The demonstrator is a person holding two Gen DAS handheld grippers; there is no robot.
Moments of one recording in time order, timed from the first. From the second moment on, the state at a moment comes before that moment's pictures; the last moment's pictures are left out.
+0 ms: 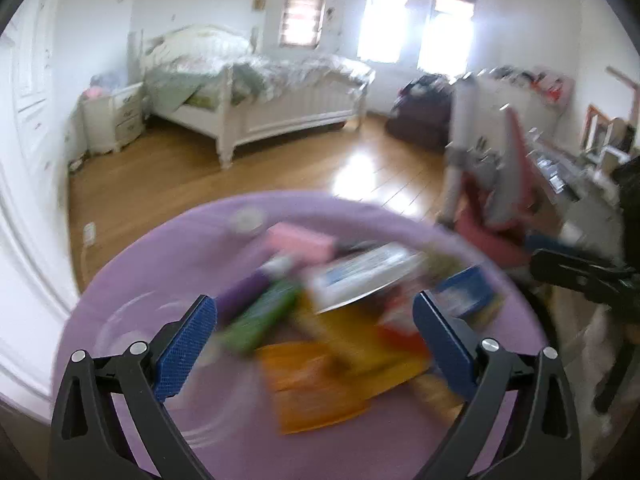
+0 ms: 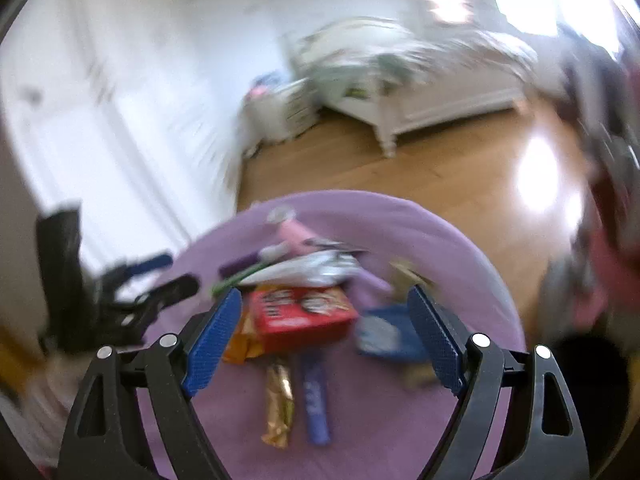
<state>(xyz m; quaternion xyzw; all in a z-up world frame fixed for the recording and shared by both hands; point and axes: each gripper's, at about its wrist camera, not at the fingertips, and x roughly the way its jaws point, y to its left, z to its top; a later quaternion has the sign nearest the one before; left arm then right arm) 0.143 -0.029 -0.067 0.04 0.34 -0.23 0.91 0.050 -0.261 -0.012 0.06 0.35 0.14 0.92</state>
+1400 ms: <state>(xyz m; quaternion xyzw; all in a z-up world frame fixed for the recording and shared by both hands) 0.224 -0.034 -0.130 0.13 0.43 -0.24 0.86 0.080 -0.275 -0.038 0.22 0.37 0.19 0.88</state>
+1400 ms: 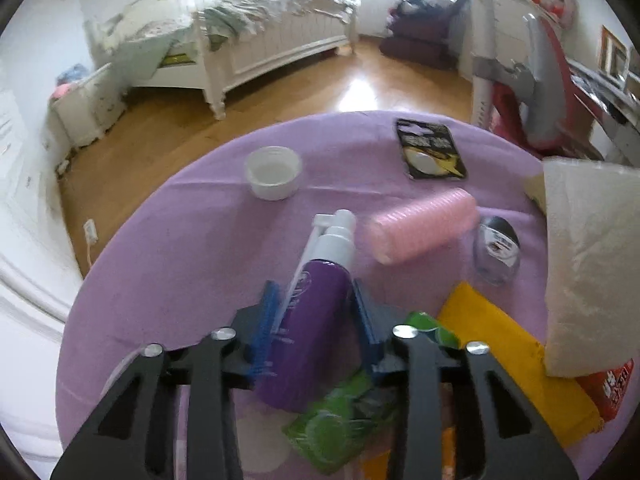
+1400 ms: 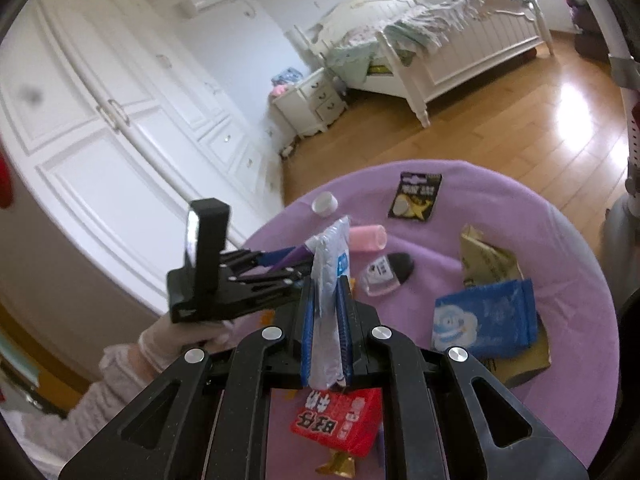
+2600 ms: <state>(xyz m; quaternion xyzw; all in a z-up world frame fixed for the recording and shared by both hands) 0.068 -0.236 -0.030 0.00 0.31 -0.47 0.83 -0.092 -0.439 0.027 0.24 0.20 -0.06 0.95</state>
